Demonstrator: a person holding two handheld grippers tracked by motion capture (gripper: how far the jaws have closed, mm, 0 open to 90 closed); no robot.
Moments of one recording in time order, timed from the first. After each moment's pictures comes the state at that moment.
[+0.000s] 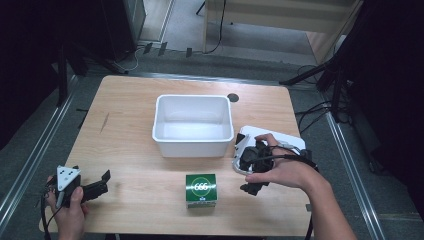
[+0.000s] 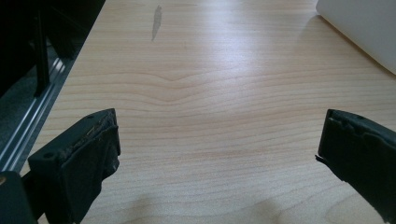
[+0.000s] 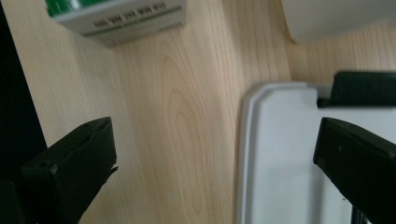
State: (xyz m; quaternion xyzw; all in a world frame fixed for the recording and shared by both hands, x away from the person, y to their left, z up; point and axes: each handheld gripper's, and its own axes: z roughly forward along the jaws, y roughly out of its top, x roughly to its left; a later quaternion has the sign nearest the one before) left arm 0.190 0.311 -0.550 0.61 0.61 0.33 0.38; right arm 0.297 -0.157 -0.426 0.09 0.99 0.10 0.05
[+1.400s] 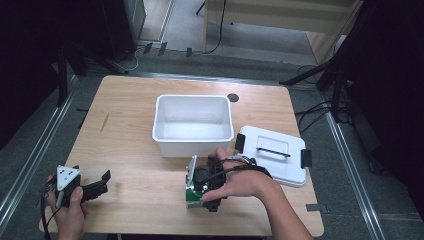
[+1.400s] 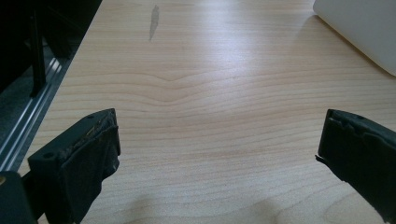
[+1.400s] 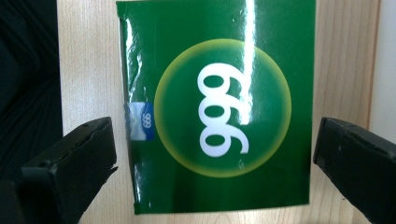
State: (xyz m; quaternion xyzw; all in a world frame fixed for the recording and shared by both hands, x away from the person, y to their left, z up) left arm 0.190 0.311 -0.550 0.62 0.61 0.33 0.38; right arm 0.266 -0.053 -0.463 -0.03 0.99 0.09 0.02
